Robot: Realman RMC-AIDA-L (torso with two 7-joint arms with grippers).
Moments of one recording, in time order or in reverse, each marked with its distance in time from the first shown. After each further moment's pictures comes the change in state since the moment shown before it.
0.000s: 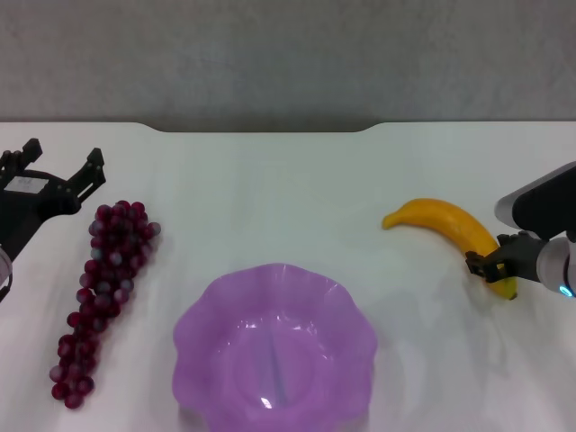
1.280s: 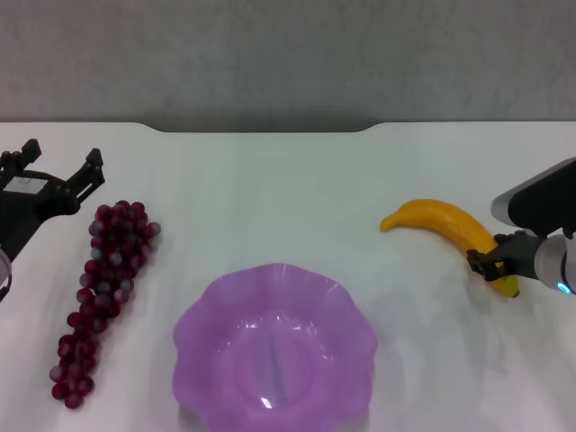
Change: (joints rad) left arm 0.000 -0.002 -0.003 0.003 0.000 0.000 0.000; right arm 0.030 -0.002 0.000 -0.035 0.000 0.005 -0.007
